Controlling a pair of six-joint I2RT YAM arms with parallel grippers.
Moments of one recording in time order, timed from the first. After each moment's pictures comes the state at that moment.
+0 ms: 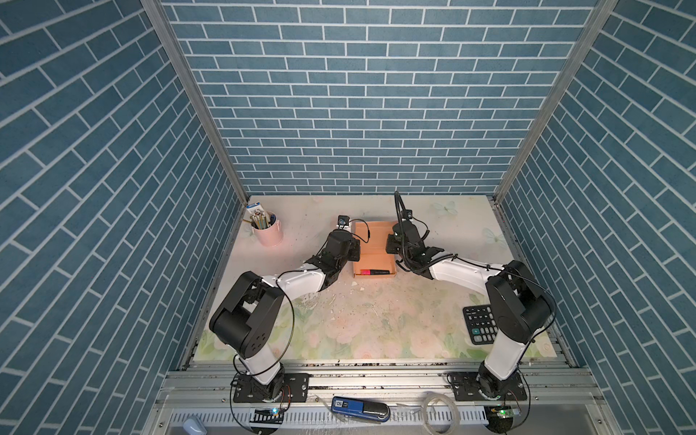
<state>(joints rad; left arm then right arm) -0.57 1.66 0.89 0.29 -0.23 -0.30 0.69 1.77 1.10 0.10 0.36 0.47</state>
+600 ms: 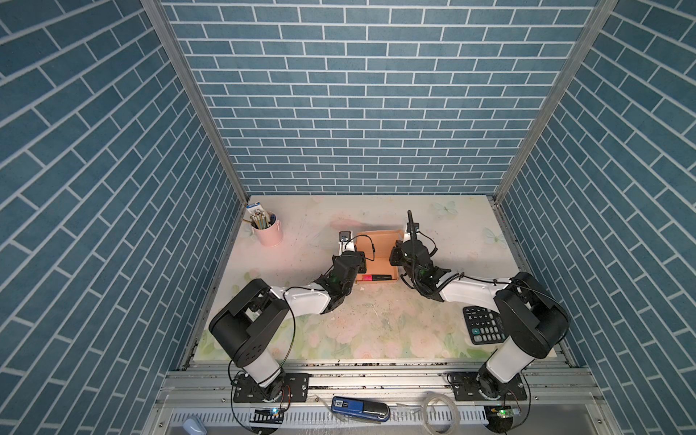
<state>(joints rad) -0.75 1.63 0.72 0.56 -0.53 -0.41 0.74 1.65 0.82 0.43 0.39 0.43</state>
